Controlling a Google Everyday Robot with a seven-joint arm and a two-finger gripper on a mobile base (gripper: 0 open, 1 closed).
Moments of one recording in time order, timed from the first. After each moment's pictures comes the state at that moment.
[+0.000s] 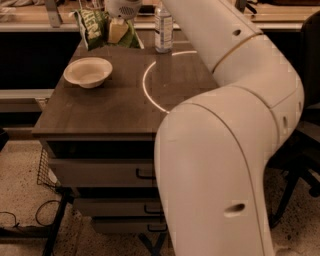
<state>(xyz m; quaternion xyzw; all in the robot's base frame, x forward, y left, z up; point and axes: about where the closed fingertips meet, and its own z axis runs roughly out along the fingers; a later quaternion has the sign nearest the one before) 0.755 0.116 0.978 -0.77 0.56 -0.05 0.32</state>
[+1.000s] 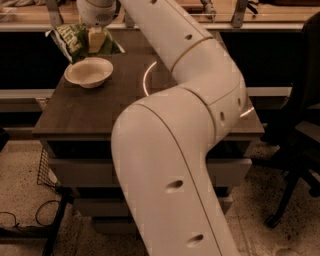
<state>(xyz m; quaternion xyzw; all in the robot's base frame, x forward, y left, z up) 0.748 0.183 0.949 -0.84 0.48 -0.04 0.27</state>
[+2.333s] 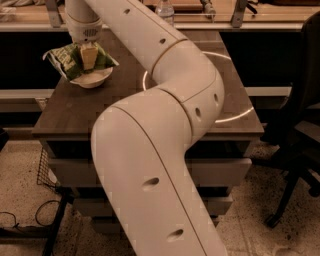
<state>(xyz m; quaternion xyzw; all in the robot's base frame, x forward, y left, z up) 0.734 0.208 0.901 -0.86 0.48 -0.03 0.19</state>
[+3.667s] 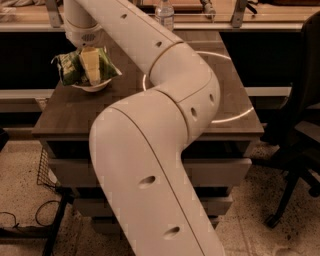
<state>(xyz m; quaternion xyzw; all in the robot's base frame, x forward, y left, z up) 0.740 0.219 0.888 -0.86 0.48 -0.03 0.19</state>
